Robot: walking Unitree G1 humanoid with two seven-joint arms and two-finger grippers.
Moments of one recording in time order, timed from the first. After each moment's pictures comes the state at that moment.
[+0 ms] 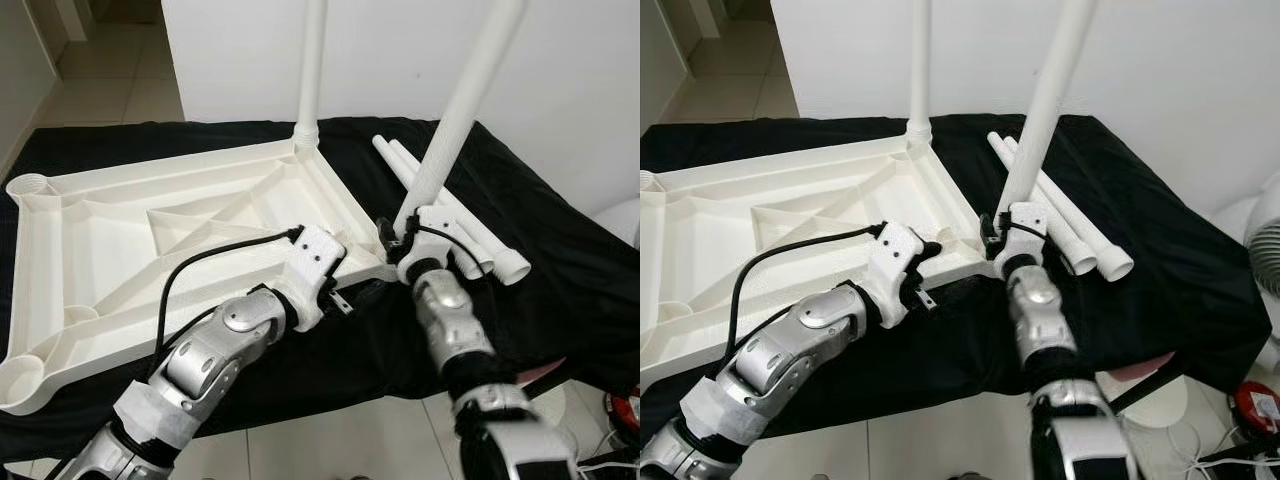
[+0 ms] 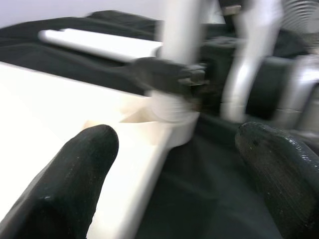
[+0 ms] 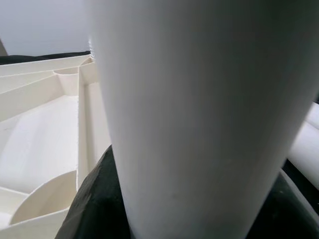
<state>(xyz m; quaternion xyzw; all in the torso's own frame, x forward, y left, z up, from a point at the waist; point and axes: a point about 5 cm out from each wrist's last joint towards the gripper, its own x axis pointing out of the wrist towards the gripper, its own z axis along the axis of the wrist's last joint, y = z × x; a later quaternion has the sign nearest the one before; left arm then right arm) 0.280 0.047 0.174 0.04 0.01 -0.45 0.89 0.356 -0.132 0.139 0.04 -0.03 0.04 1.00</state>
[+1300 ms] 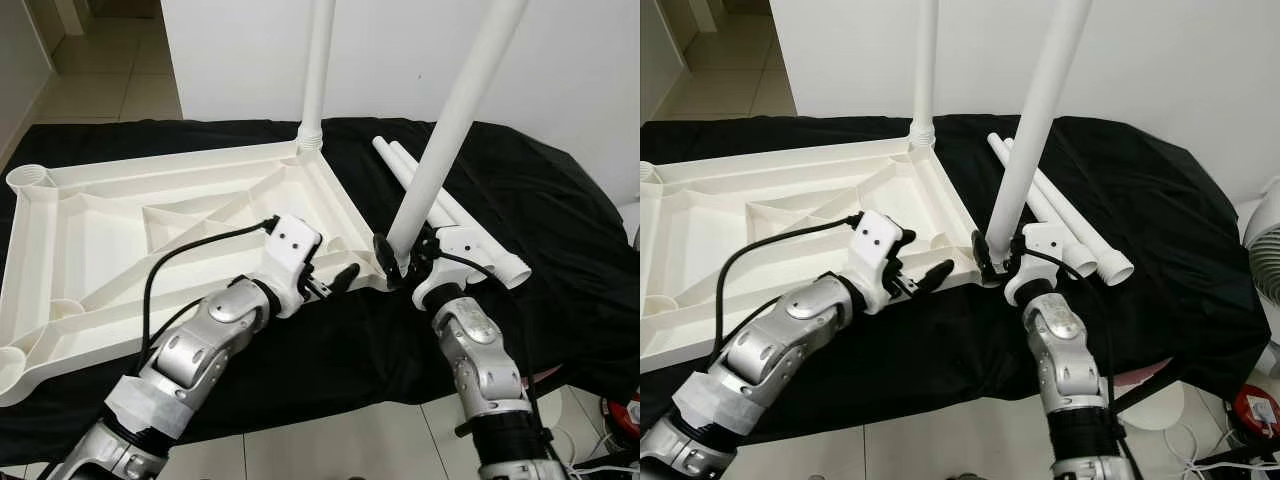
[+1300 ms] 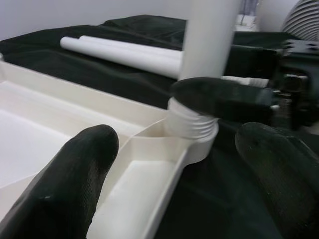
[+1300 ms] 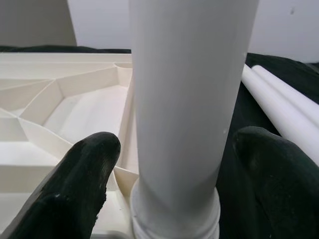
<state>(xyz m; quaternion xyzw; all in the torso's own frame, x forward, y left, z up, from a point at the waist) 0.281 0.042 0.173 0.03 0.00 -0.45 0.89 0.319 -0.158 0.150 -0.01 -0.06 0.17 0.98</state>
